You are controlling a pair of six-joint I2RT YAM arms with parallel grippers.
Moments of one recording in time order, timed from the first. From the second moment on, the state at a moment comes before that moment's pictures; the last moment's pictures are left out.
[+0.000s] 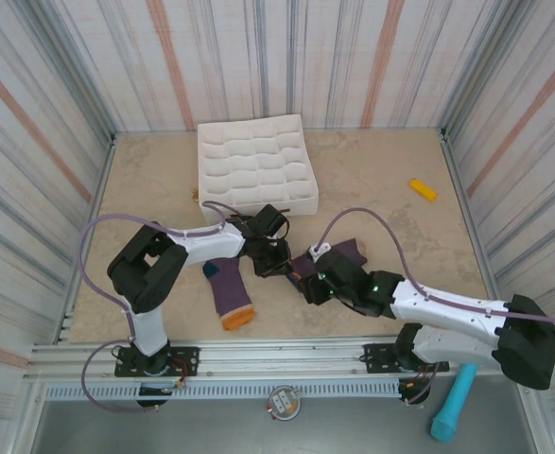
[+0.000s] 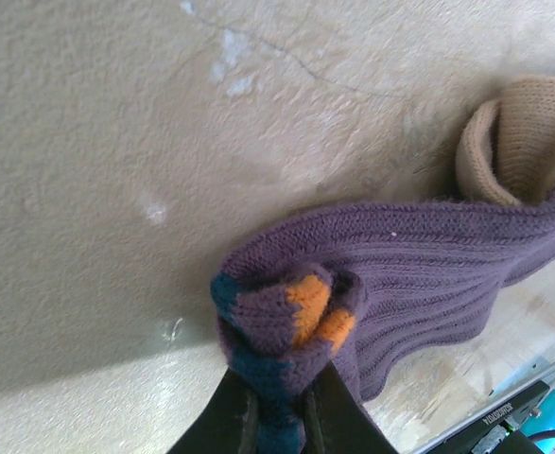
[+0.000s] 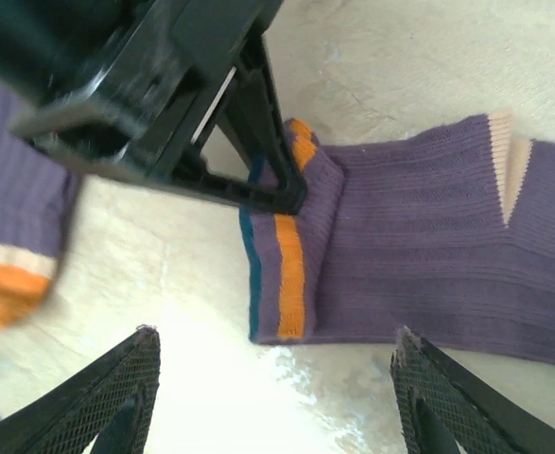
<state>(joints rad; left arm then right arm) -0.78 1.83 1.08 -0.42 0.39 -1.02 1.06 1.06 0.54 -0.31 0.21 0.47</state>
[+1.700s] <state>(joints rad) -0.76 1.80 1.01 -0.29 0.47 -1.09 1.35 1.57 0.61 -0.21 0.81 0.46</state>
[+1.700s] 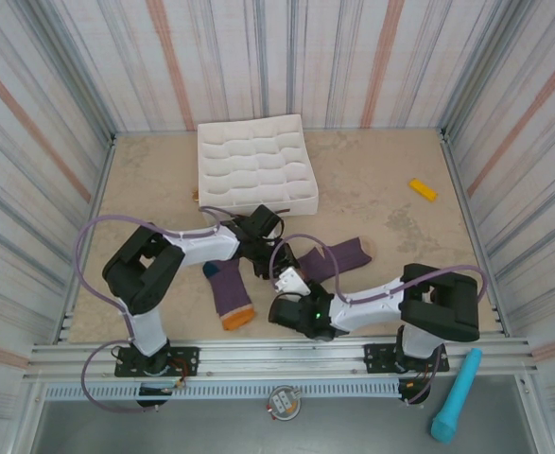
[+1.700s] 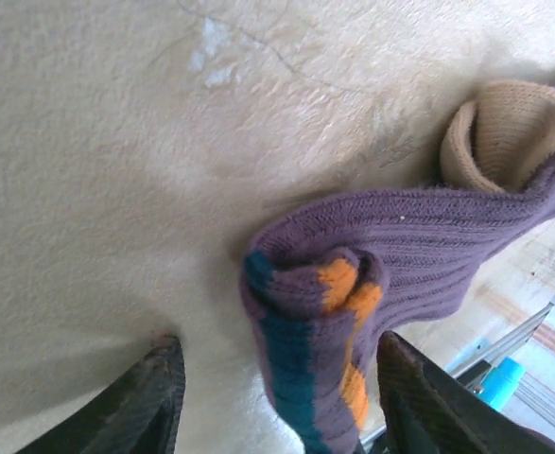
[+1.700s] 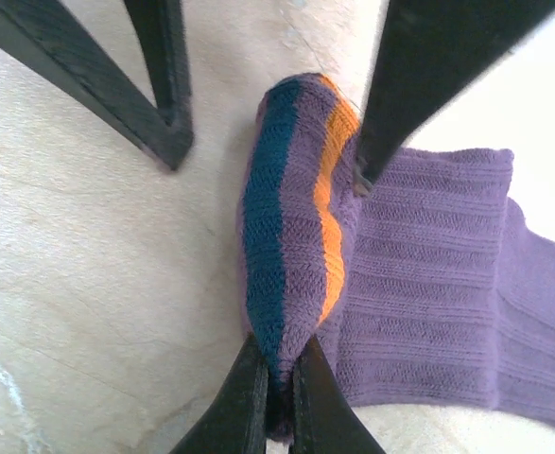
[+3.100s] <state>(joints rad) -0.82 1.67 0.88 -0.03 0.30 -1.10 0.52 1.16 0.18 0.26 -0.37 0.81</state>
